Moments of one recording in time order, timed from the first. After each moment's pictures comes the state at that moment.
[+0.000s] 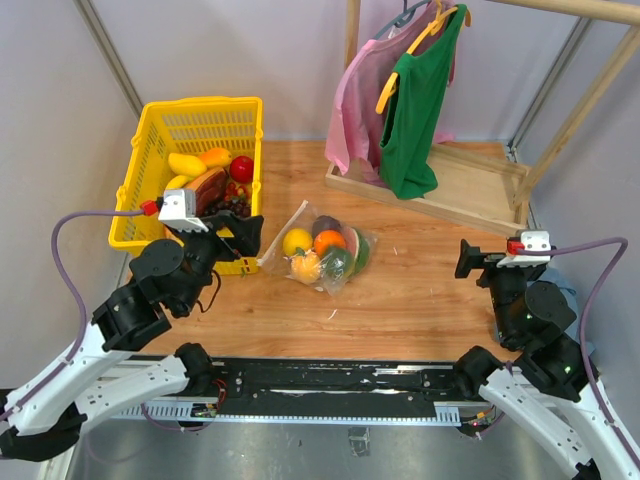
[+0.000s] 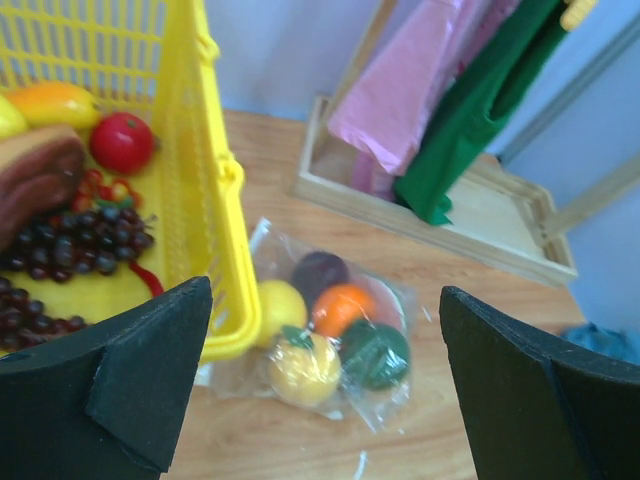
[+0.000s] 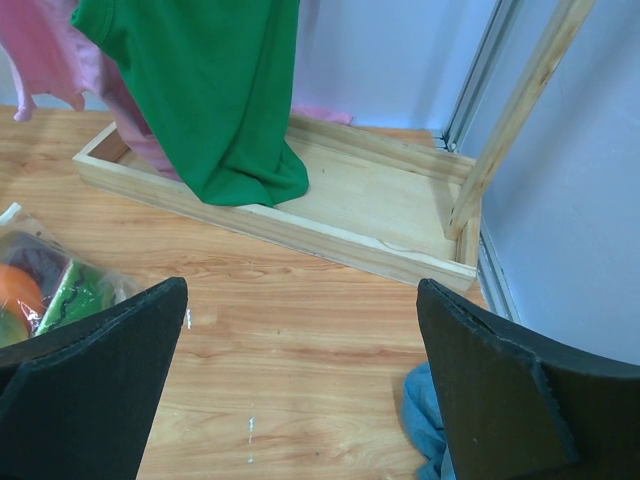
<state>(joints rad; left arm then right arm) -0.91 0.64 1.00 -0.43 -0.67 -0.45 0.66 0.29 0.74 -0.45 0.69 -0.09</state>
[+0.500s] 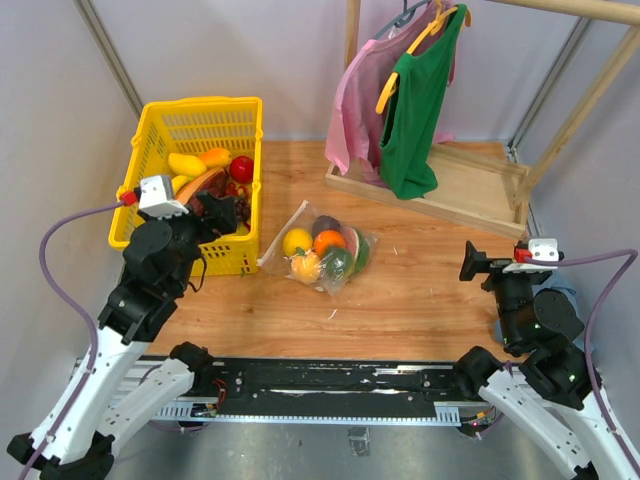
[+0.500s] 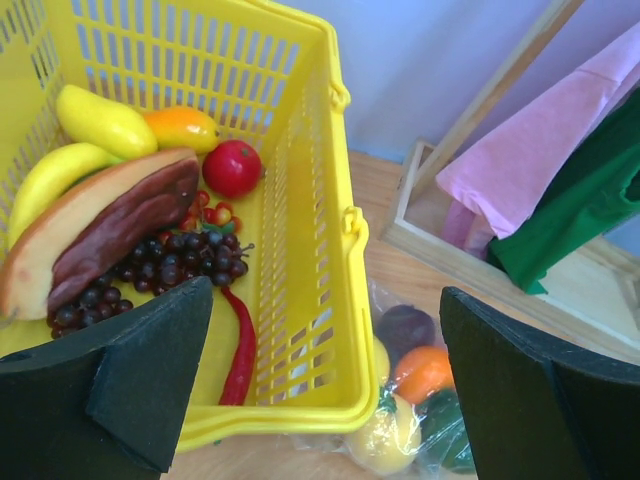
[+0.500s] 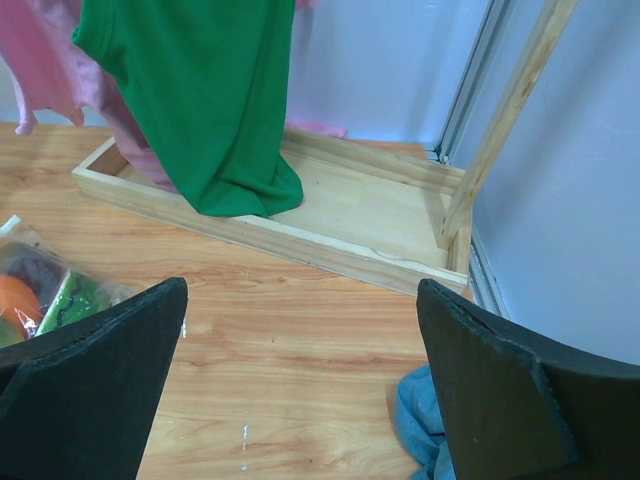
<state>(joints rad) -0.48 0.69 0.95 -0.34 -0.47 -0.39 0.66 0.25 0.74 -0.44 0.69 -0.12</state>
